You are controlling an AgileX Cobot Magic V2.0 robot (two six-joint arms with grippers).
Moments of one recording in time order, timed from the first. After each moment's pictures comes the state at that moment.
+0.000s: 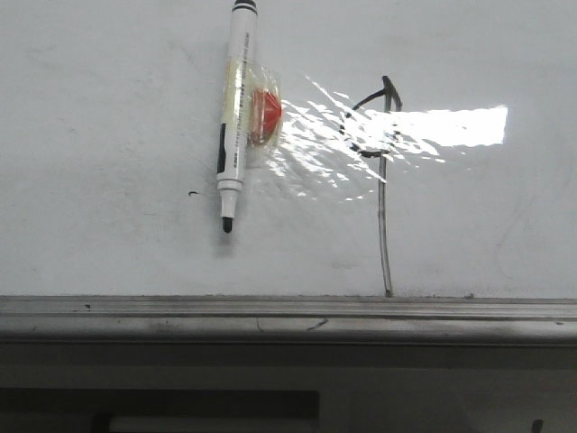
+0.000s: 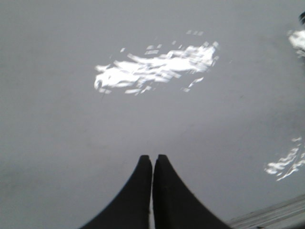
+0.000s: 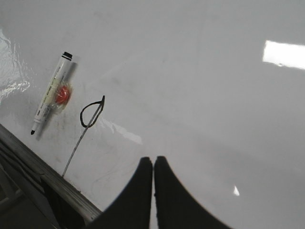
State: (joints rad) left arm -0.33 0.10 0.00 -0.09 0.03 0.17; right arm 1.26 0.00 -0.59 -0.86 1.09 0.60
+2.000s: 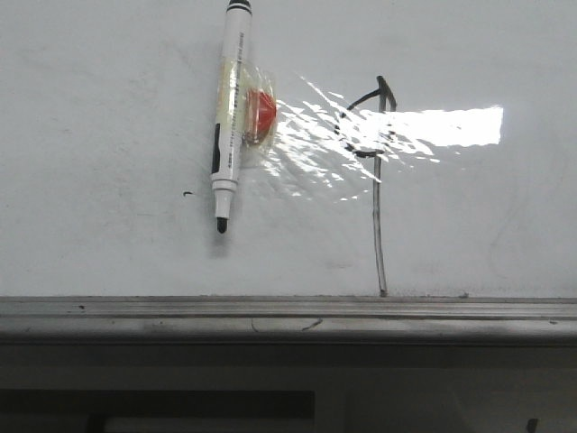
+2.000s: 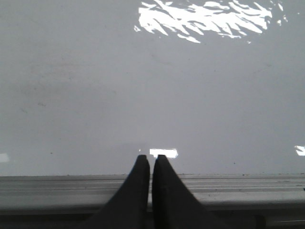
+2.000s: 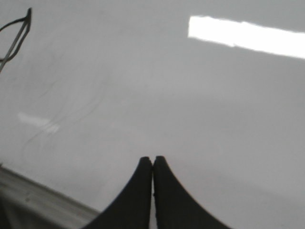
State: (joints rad) left arm -0.09 0.00 0.00 -0.19 0.35 0.10; right arm 0.24 0.17 -0.09 -0.37 0.20 0.23
